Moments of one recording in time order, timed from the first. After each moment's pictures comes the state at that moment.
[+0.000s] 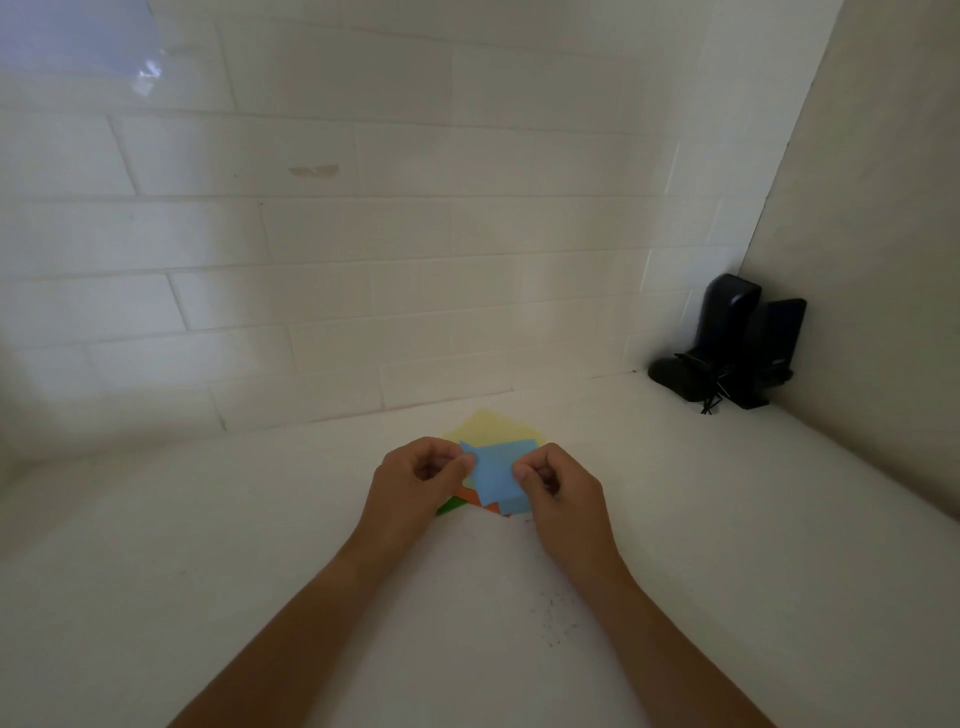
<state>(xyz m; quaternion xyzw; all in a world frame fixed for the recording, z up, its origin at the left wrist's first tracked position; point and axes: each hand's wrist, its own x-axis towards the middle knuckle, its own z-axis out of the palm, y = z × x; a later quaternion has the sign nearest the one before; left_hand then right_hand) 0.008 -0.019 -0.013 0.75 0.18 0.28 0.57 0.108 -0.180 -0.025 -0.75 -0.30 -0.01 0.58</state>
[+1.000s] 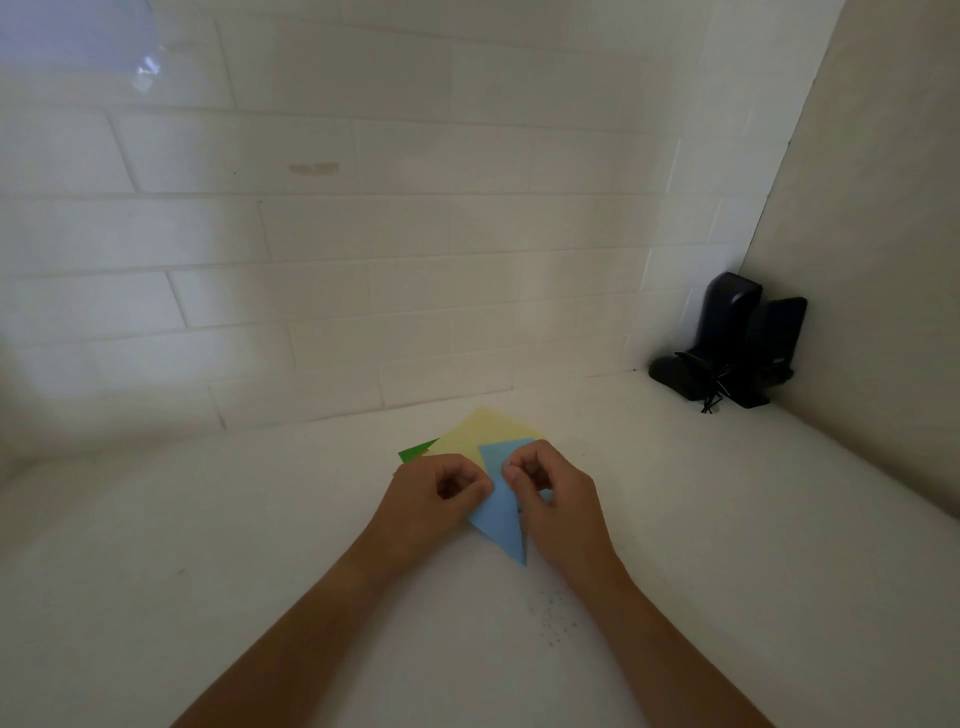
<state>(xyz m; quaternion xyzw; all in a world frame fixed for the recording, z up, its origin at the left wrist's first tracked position) 0.008 -0.026 -0.016 0.85 0.13 0.22 0.46 0.103 -0.180 -0.020 -0.74 -0.37 -0.03 0.56</state>
